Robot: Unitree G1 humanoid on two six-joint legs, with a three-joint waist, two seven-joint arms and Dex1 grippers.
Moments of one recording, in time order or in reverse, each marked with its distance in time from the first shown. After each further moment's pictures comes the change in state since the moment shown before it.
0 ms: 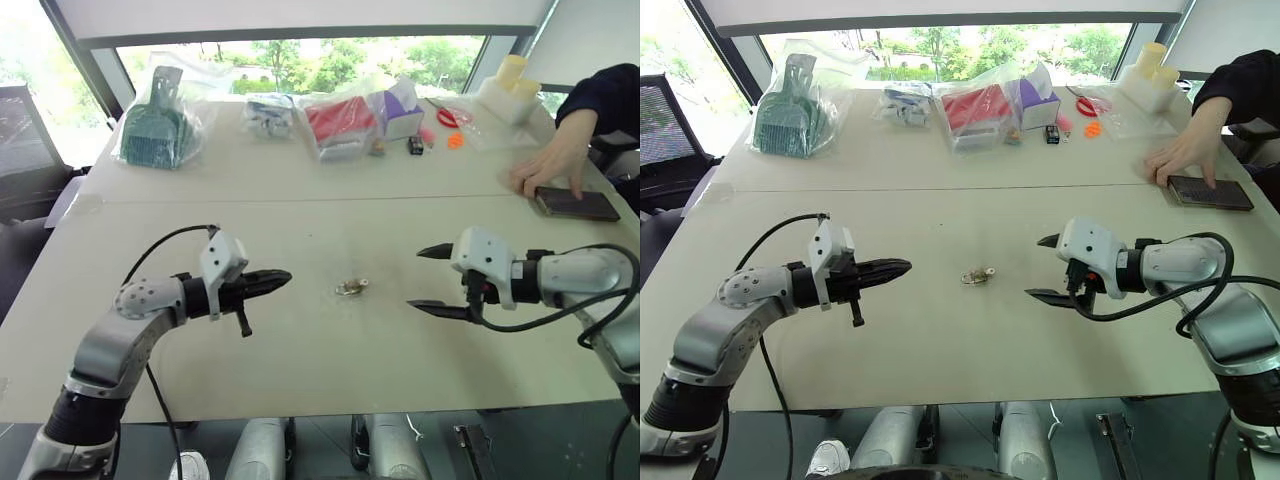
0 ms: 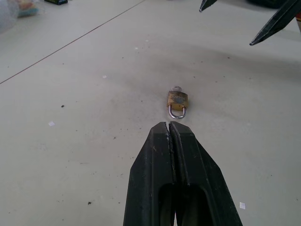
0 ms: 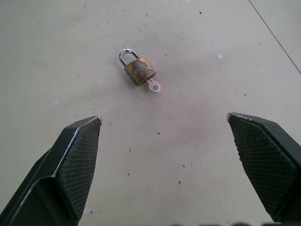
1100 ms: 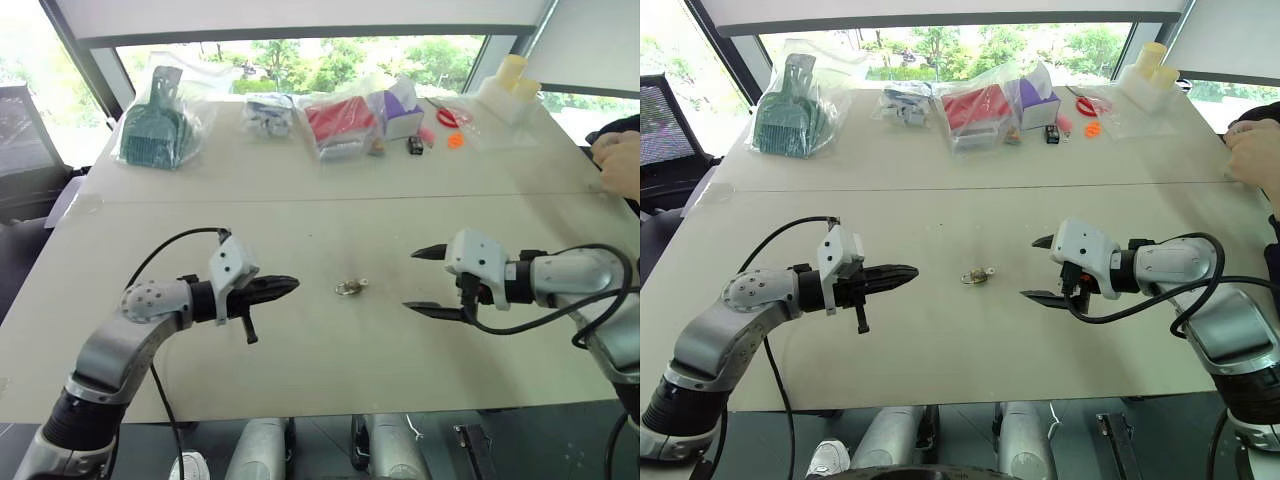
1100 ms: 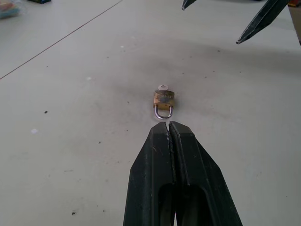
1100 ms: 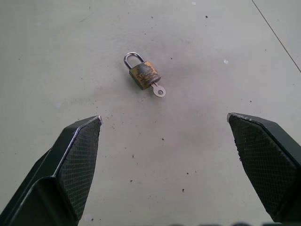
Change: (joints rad) left arm -0.005 0.012 -0.053 -0.060 0.021 0.016 0.029; right arm 0.003 0.000 0.031 -0.012 -0.001 -0.017 -0.023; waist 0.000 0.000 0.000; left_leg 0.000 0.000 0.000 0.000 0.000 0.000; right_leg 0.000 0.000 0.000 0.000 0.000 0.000
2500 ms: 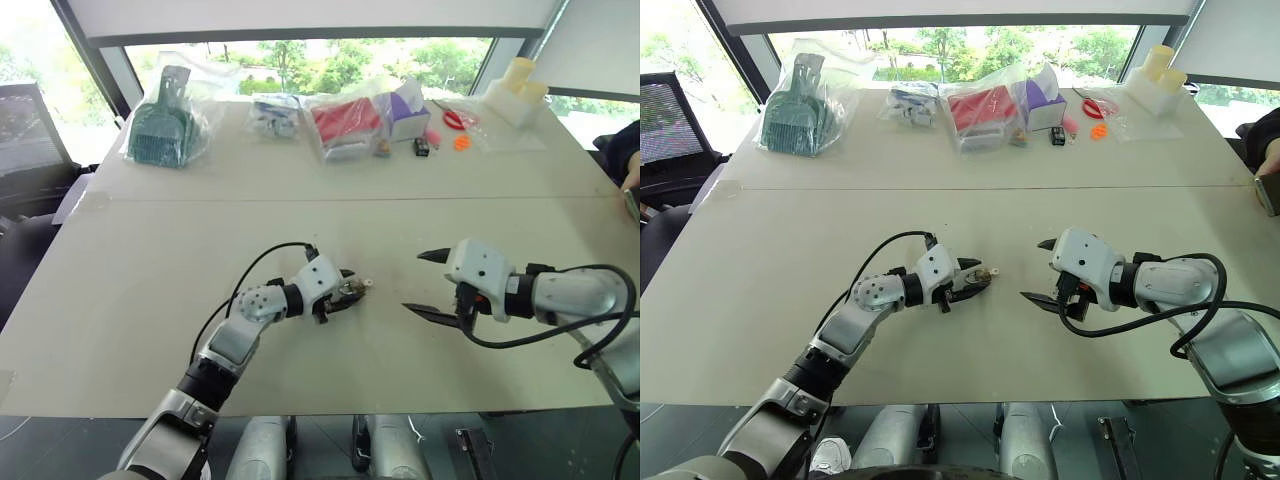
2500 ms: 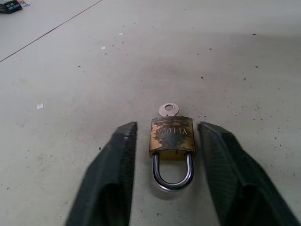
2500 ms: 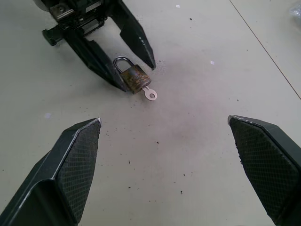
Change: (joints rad) left arm -0.202 -0.412 -0.303 0.596 0.421 -0.471 0.139; right arm 0.115 0.003 -0.047 -0.121 -0.001 0.048 -0.153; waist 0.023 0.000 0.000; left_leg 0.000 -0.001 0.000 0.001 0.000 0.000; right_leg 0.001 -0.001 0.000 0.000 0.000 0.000
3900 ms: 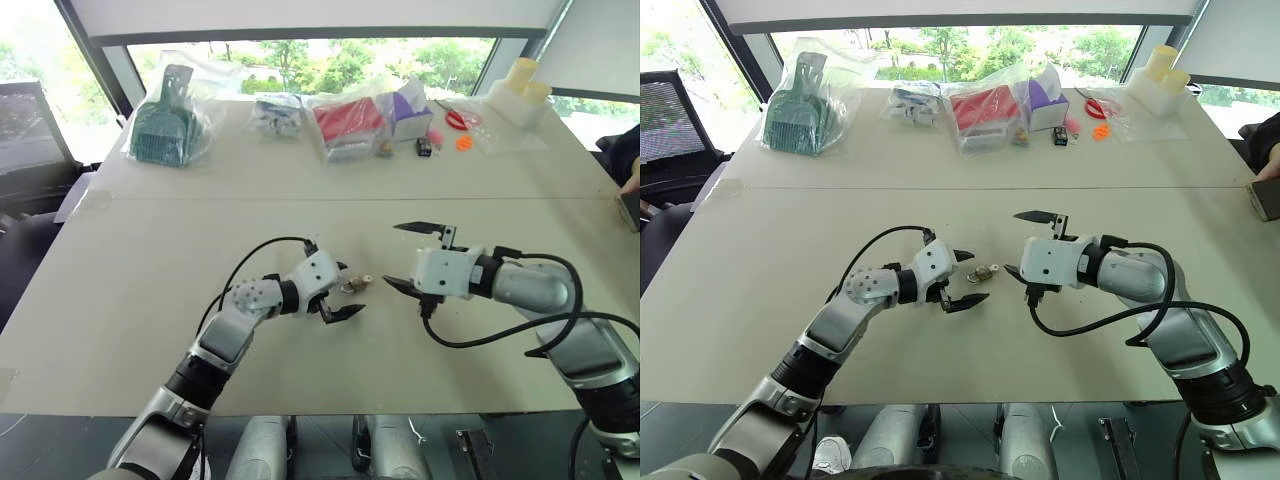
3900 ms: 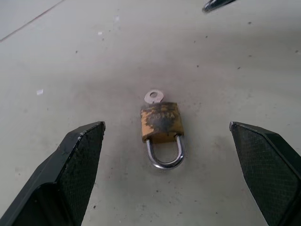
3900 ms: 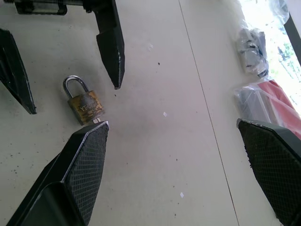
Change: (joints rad) left arm -0.021 0.015 -0.001 -0.091 0.001 0.199 -0.010; right arm -0.119 0.126 0.144 0.162 -0.412 -0.463 -0.091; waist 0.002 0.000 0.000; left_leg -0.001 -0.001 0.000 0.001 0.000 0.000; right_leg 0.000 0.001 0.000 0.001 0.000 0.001
